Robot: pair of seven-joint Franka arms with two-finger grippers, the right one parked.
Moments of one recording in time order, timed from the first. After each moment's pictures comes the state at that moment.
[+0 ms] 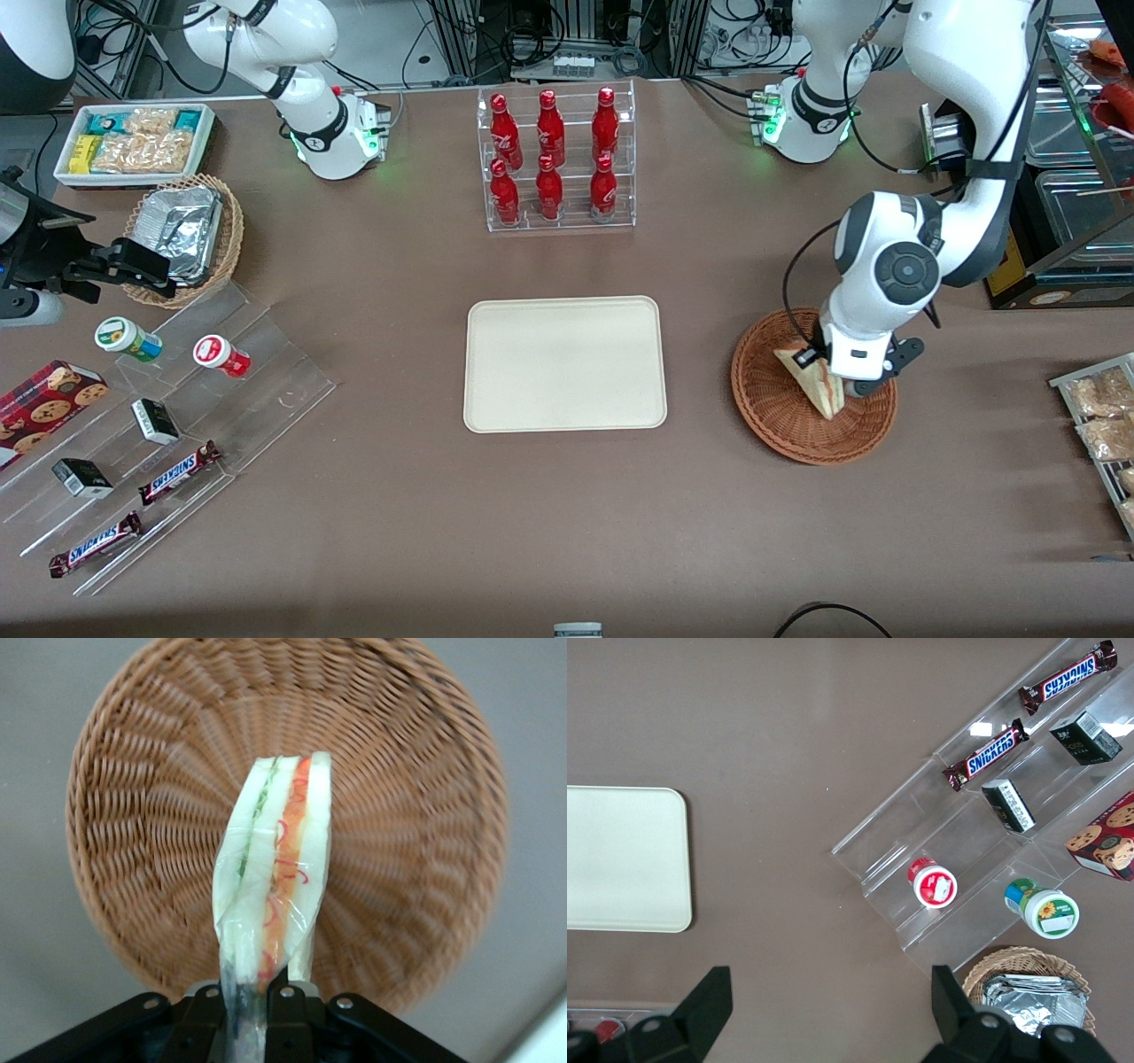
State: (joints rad) arm -0.26 0.24 -0.02 -2.03 0.08 2.15 -0.89
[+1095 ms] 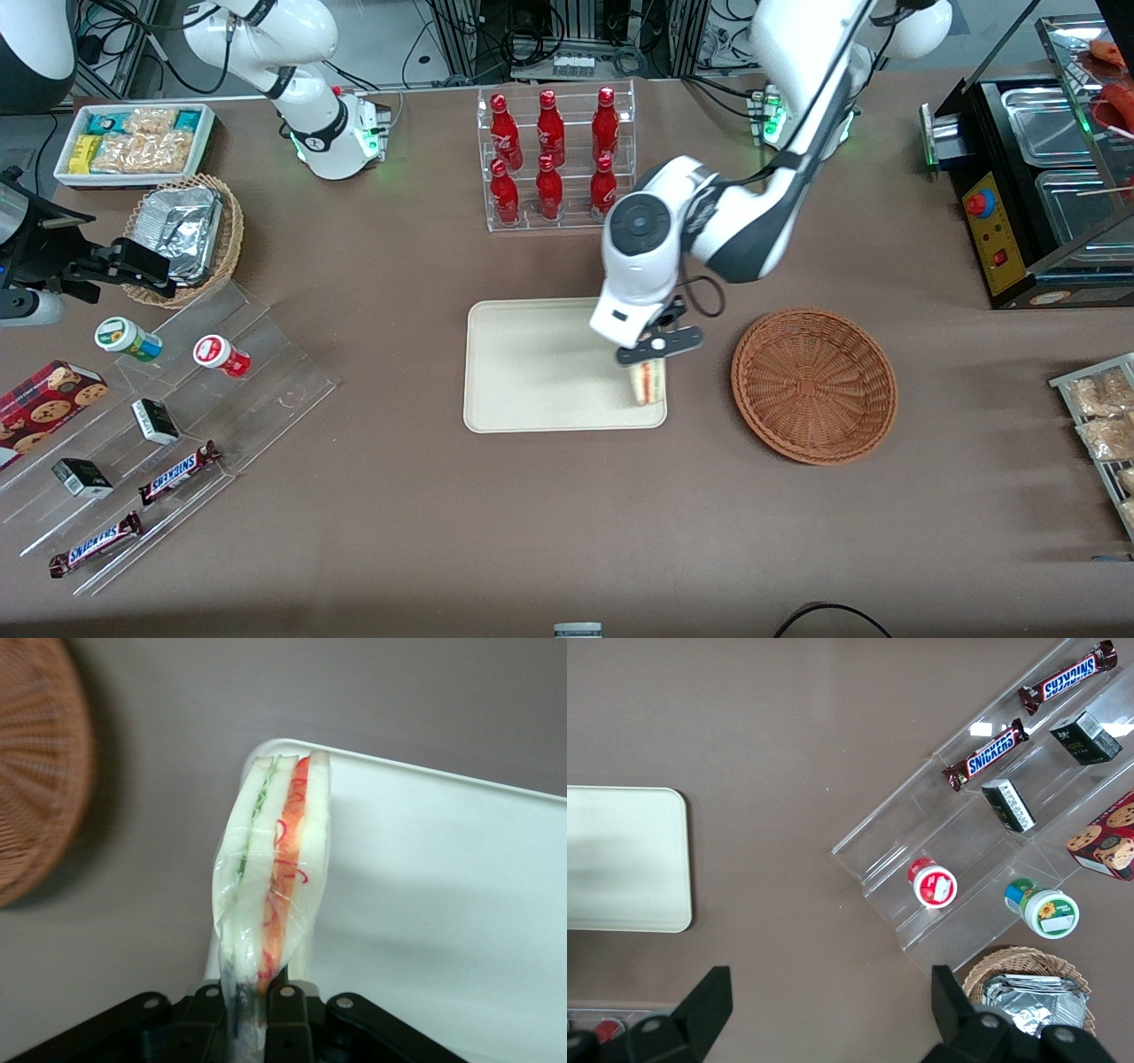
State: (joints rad) arm -0.69 0.51 -0.03 -1.61 0.08 2.08 -0.96
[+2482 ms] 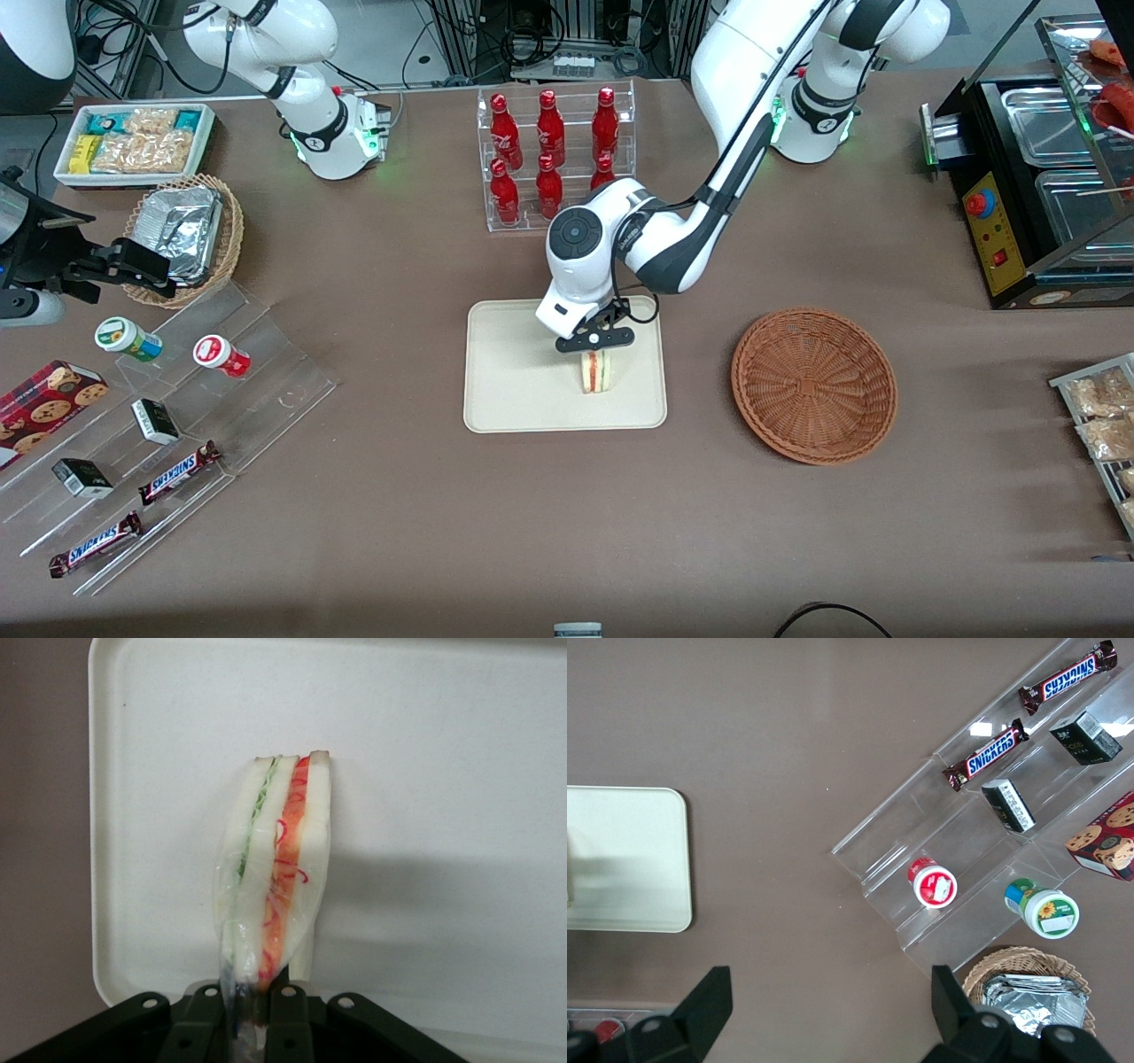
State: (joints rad) arm -0.76 0.65 -0.06 -1.59 0.08 2.15 -0.96
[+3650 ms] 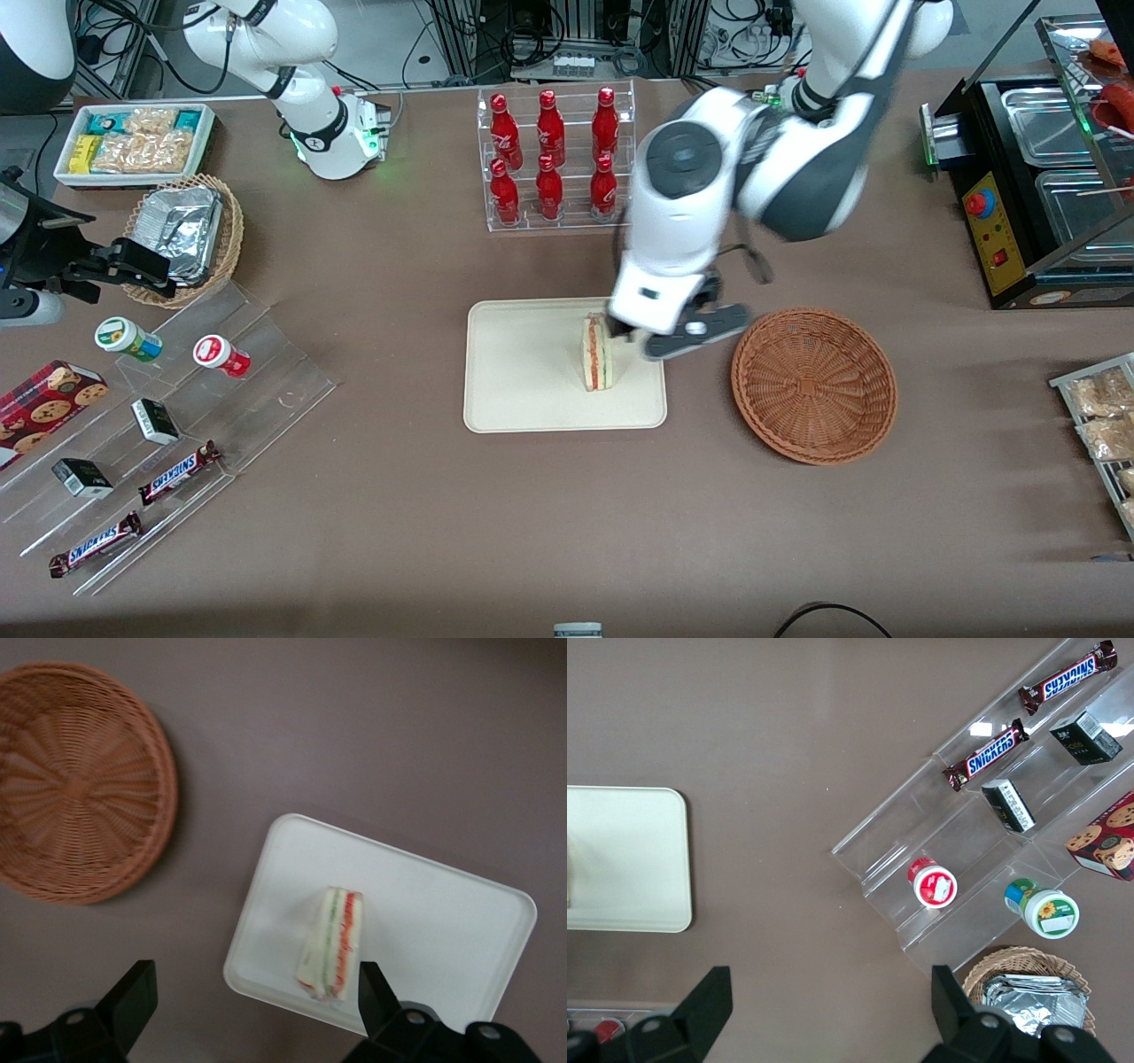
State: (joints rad) arm -0.57 0.41 -0.03 -1.32 0.07 1.72 -0.99
